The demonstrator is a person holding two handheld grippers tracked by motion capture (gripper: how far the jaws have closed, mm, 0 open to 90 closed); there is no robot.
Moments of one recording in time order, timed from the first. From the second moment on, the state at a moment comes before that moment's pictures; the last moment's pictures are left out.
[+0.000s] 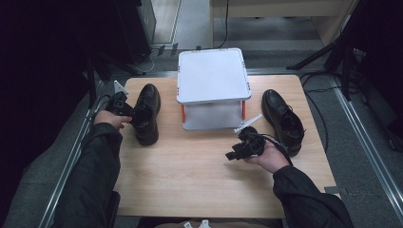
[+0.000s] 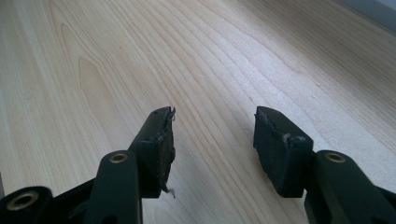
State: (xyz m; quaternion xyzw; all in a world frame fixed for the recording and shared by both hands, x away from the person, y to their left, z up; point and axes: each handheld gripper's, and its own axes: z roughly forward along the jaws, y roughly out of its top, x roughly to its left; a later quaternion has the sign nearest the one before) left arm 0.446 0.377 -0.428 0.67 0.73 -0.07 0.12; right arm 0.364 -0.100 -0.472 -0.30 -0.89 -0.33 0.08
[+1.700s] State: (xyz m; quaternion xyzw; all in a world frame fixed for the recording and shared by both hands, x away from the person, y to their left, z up) left arm 0.478 0.335 -0.256 0.64 0.74 -0.05 0.20; right arm 0.365 -0.097 -0.471 -0.29 -0.89 -0.33 0.09
